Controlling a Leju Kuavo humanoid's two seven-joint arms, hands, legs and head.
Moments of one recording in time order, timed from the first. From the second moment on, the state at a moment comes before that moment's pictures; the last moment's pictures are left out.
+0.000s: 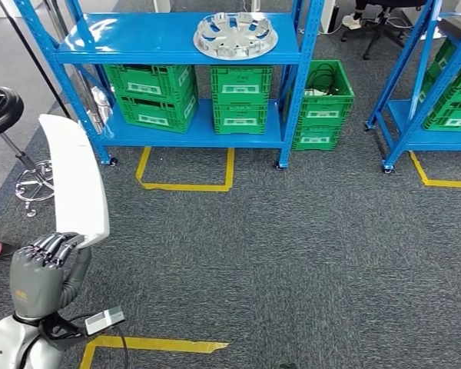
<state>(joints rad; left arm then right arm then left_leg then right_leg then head) 0.02 0.00 -0.02 -1.60 -1.19 0.70 -0.60 -0.05 0.14 0.33 -0.16 -0.16 -0.21 0.04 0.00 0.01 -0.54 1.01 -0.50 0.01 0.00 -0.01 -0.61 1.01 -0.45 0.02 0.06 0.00</state>
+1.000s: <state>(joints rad) 0.03 0.00 0.00 -1.60 -1.19 0.70 -0.64 -0.05 0.14 0.33 -0.16 -0.15 -0.20 0.03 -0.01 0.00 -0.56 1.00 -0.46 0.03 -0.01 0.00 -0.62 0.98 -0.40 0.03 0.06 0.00</state>
